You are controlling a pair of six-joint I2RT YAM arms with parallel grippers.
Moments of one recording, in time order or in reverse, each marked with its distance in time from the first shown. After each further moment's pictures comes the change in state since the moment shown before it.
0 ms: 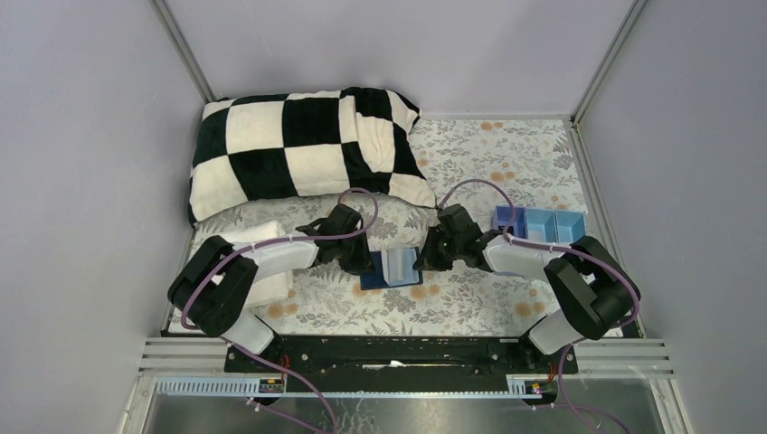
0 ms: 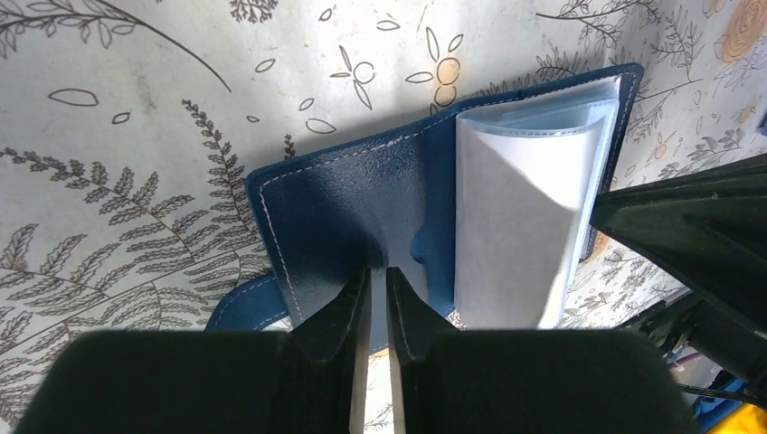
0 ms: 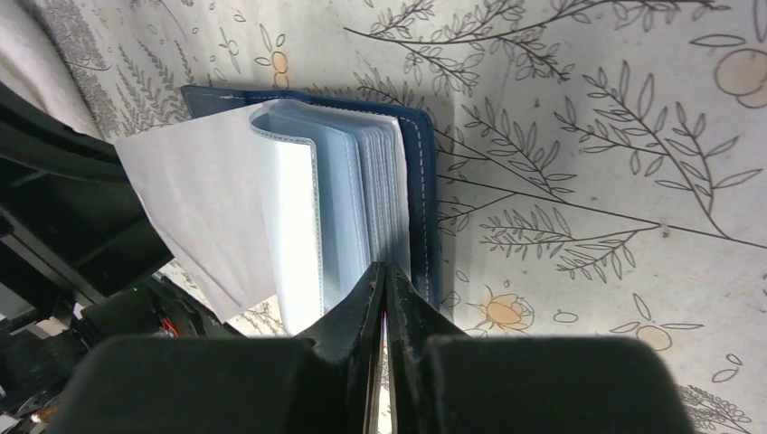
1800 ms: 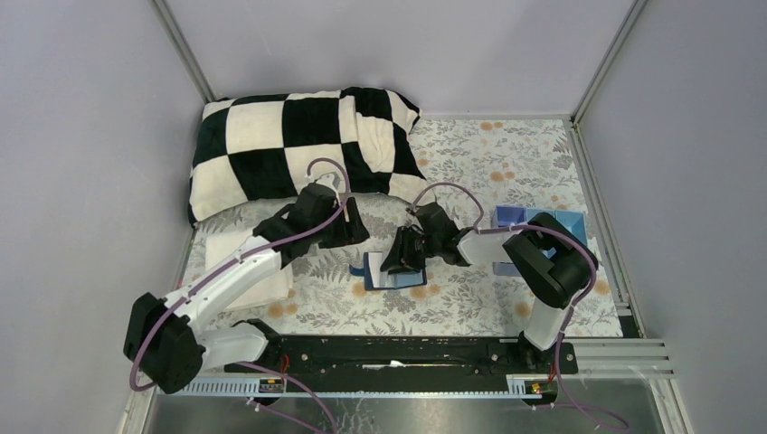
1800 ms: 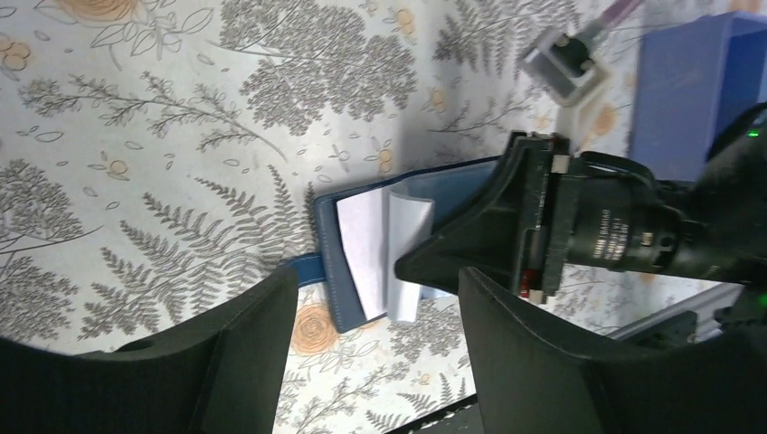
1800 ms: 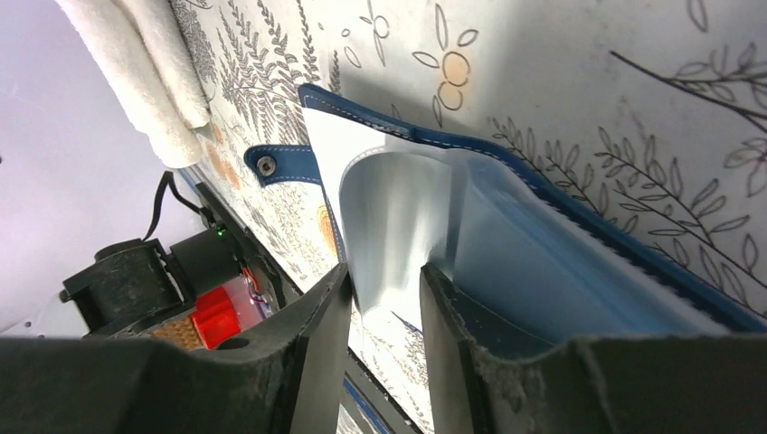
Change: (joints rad) left arm 0.039 -0.324 0.162 -0.285 -0.196 0.081; right arm 0.065 0.256 0.098 0.255 -0.251 0.113
